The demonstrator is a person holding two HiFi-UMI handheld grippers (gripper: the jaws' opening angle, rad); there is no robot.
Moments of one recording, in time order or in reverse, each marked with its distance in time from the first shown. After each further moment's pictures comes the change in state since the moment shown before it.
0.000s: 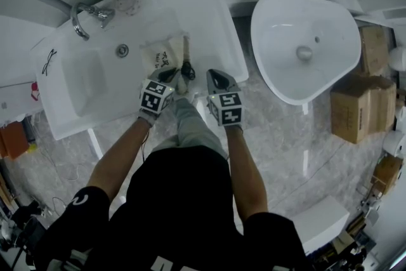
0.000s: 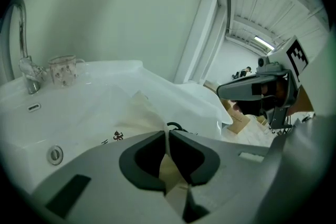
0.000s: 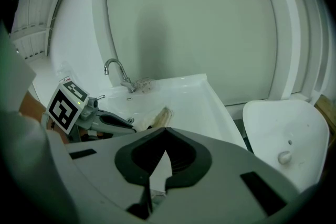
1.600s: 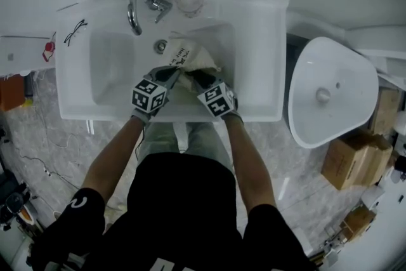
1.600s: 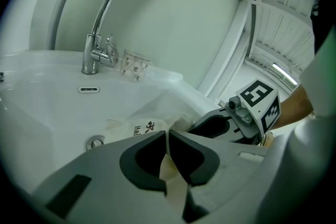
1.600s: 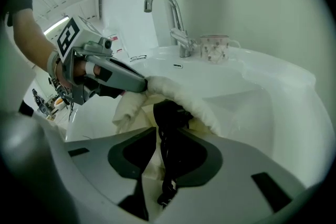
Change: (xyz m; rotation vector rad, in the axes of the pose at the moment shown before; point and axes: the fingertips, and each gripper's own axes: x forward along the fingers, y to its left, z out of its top) left arm -0.073 0.165 -0.028 -0.249 -0.143 0.061; right arm 0.196 0.150 -0.038 -0.459 0.296 0.426
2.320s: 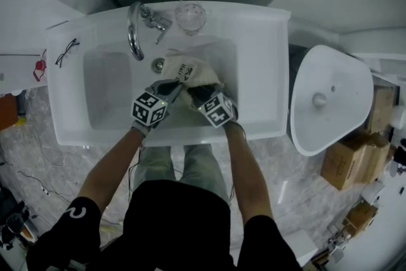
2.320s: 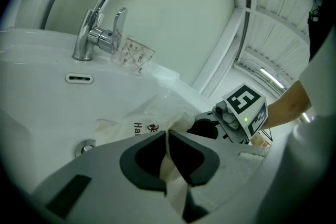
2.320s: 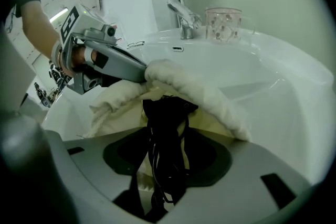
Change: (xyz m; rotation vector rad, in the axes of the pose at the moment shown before) left arm 0.031 0.033 -0.008 0.013 -0.012 -0.139; right arm 0.062 -0.018 -0.016 -0.044 0.086 0.015
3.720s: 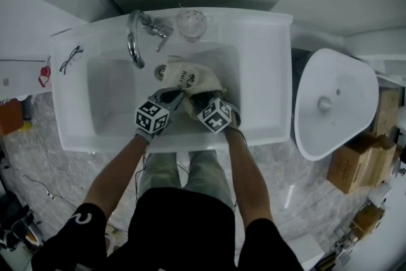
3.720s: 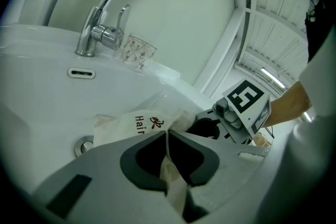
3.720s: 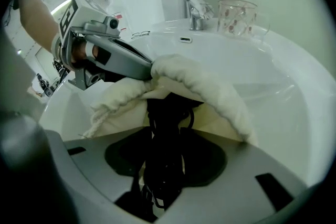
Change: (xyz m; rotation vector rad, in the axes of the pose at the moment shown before) left arm 0.002 0.003 -0.011 0.000 -0.011 0.007; right arm 0.008 0.008 -0.008 -0.064 0.094 0.012
